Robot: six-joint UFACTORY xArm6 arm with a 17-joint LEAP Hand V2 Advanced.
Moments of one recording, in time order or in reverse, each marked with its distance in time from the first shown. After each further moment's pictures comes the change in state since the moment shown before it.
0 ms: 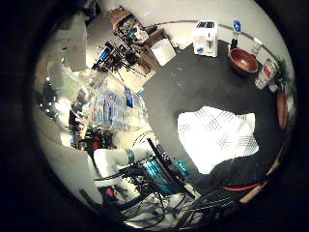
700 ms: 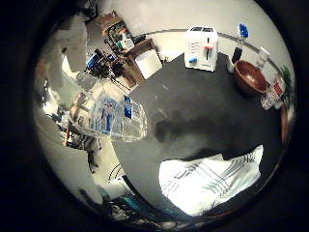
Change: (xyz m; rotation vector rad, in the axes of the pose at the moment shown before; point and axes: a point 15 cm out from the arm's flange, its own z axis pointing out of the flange) arm 0.111 -0.035 0.118 0.104 0.172 -0.108
